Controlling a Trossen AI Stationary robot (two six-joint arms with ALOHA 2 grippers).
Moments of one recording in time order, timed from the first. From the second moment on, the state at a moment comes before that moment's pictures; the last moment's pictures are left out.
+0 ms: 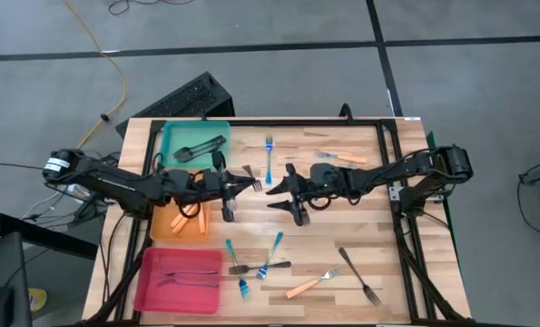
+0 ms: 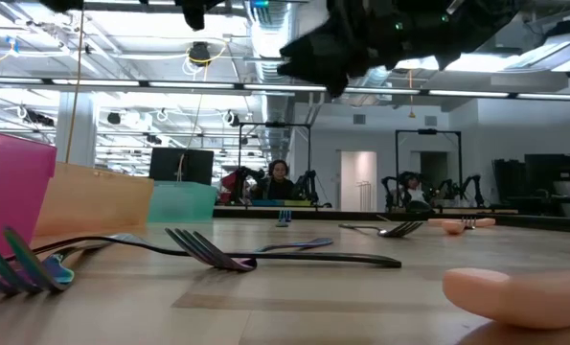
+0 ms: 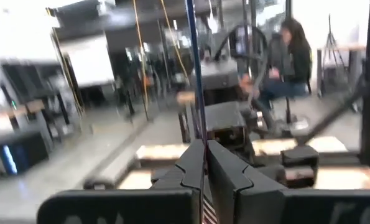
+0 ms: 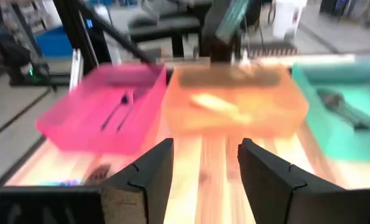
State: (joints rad) left arm -0.14 1.17 0.67 0.57 -0.35 0.15; right arm 0.00 1.55 0.83 0.49 -0.13 0.05
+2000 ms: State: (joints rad) left arm -0.80 1.51 1.04 -1.09 0.09 -0.84; right arm 0.03 1.55 0.83 0.14 -0.16 0.05
